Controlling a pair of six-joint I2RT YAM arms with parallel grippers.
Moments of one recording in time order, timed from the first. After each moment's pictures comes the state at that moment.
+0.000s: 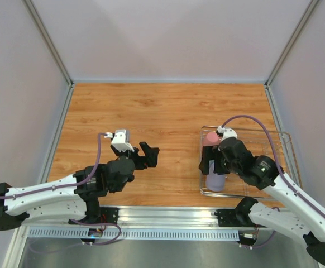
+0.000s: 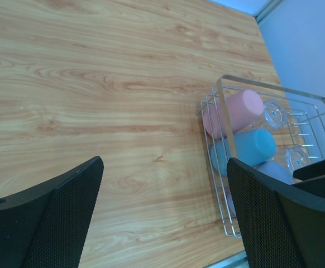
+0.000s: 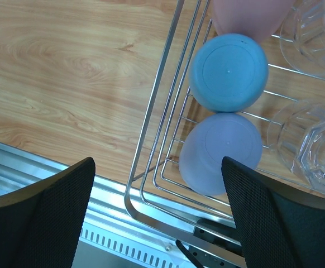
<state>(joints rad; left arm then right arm) -1.29 0.83 0.77 -0.30 -0.88 -0.80 0.77 0.80 0.89 -0.94 0.17 0.59</state>
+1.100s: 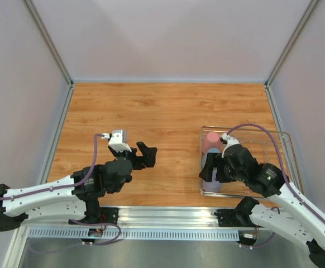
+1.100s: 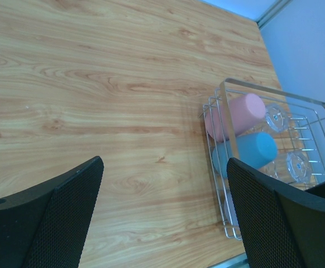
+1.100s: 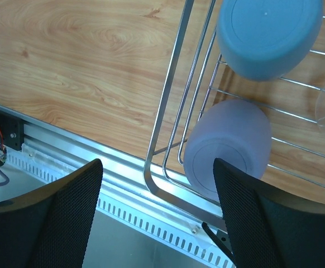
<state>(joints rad) -1.29 0.80 0.75 -0.32 -0.89 -0.82 0.77 0.70 0.80 -0.94 0.03 0.69</state>
